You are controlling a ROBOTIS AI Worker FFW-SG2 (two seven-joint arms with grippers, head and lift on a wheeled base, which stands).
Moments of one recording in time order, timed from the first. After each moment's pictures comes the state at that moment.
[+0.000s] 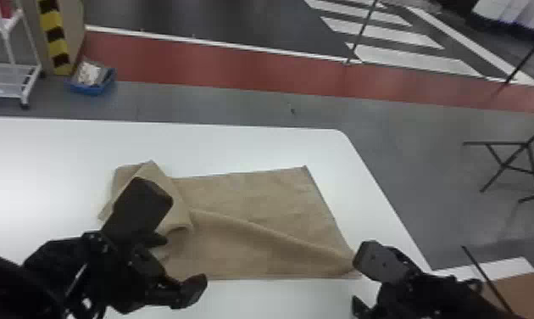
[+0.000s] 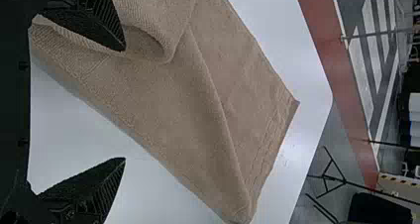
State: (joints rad) left arm 0.04 0.21 -0.51 -2.25 -0.23 1.23 -0.60; right arm 0.44 0.00 -0.38 -2.14 1.15 0.31 1.16
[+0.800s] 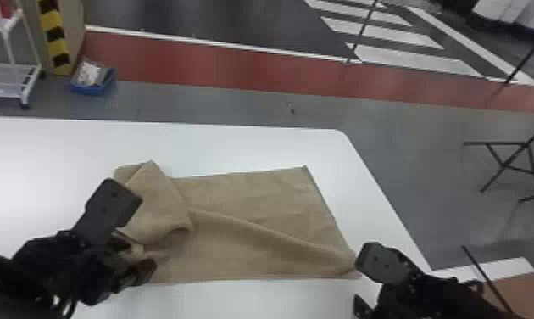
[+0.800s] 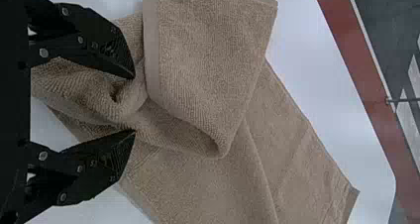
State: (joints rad) left arm 0.02 0.19 -0.47 -2.14 -0.36 1.29 -0.53; right arm 0.43 0.00 -0.39 -2.11 1.13 0.28 1.15
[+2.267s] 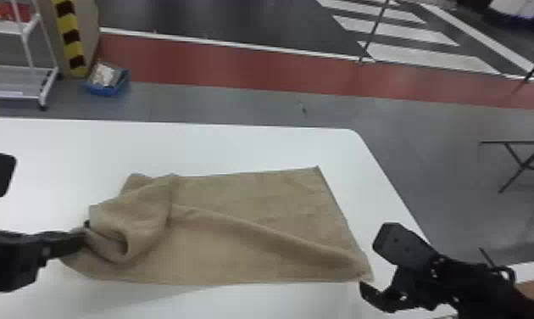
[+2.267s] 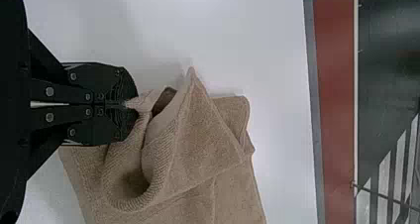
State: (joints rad) left arm 0.08 0.18 -0.02 -2.33 0.00 1.49 -0.40; right arm 0.41 0.00 -0.37 -2.20 1.10 0.31 1.20
